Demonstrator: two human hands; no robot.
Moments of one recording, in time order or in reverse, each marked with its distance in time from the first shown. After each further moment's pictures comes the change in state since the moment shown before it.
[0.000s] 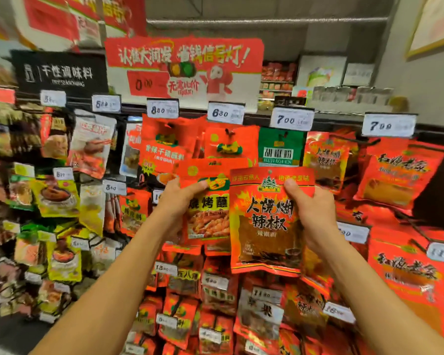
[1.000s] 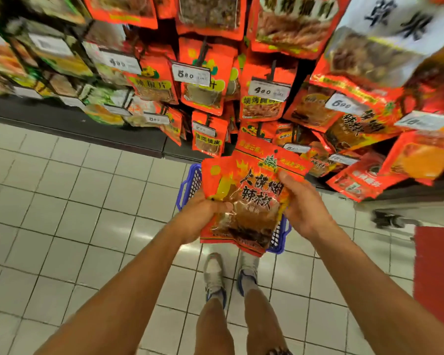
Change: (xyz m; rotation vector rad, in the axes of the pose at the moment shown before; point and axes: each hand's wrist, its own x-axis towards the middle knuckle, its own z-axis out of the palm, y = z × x) left_hand -0.289 -0.432 -0.182 0.115 -0.198 -1.106; right_hand -0.320 0.454 0.015 0.198 0.021 1.133
